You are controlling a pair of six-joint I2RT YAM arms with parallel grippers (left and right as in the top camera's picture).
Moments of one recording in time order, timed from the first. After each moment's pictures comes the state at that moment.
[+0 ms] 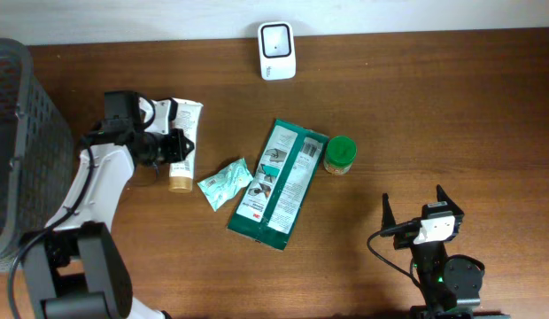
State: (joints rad) left arm 0.09 1.73 1.19 -0.61 0.44 0.01; right arm -0.01 0.01 0.01 -0.07 -0.10 -0.12
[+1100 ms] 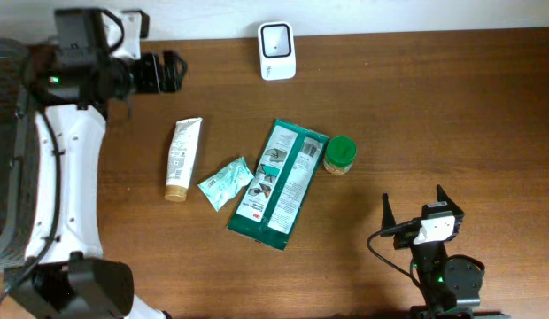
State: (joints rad) left arm 0.06 1.76 1.87 -0.91 0.34 0.05; right arm -0.01 0.01 0.01 -0.07 -0.10 -0.12
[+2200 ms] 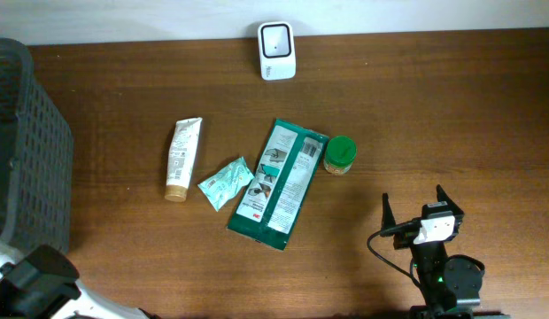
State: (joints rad) left arm 0.77 1.94 2.47 -1.63 -0.26 -0.30; right arm -0.01 0.01 0.01 -0.07 -0.10 -0.12
